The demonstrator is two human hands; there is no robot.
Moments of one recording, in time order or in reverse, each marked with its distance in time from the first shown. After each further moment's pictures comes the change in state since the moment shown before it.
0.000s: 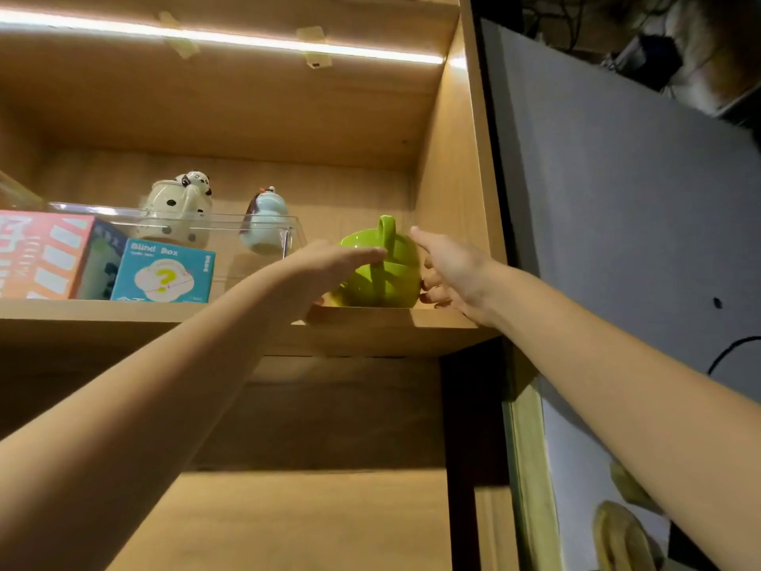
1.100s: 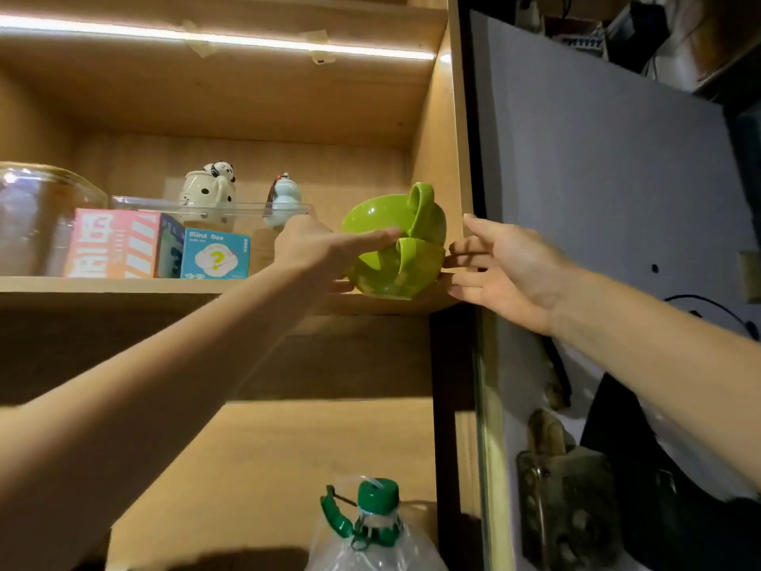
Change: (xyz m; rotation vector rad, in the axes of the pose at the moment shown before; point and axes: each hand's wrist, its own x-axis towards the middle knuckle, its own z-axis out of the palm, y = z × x) left_hand -0.116 0.030 -0.028 -0.334 0.100 0.075; right_hand -0.119 -0.031 -0.025 0.542 0.046 0.103
